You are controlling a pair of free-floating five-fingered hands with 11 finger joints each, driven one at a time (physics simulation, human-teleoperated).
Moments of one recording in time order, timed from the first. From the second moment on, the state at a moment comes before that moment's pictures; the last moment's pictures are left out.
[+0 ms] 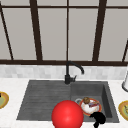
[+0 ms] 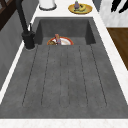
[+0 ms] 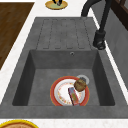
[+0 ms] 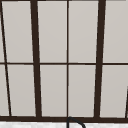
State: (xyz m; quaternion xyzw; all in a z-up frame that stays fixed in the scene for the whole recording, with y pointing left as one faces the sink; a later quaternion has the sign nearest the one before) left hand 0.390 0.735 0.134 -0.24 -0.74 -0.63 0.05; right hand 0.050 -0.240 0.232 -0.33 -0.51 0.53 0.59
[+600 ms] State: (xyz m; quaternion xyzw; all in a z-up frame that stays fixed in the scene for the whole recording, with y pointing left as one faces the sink) left hand 0.382 0.710 0.218 -0.26 -0.72 -0.64 0.05; right hand 0.050 -0.240 0.232 -0.33 -0.51 0.53 0.59
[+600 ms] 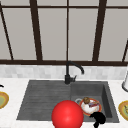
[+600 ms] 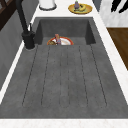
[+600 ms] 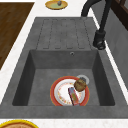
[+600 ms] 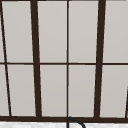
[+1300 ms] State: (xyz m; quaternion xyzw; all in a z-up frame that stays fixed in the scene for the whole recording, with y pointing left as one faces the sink) left hand 0.358 0.614 0.244 -0.26 -0.71 -0.65 0.05; right hand 0.050 -0.240 0.232 -0.33 -0.51 0.53 0.59
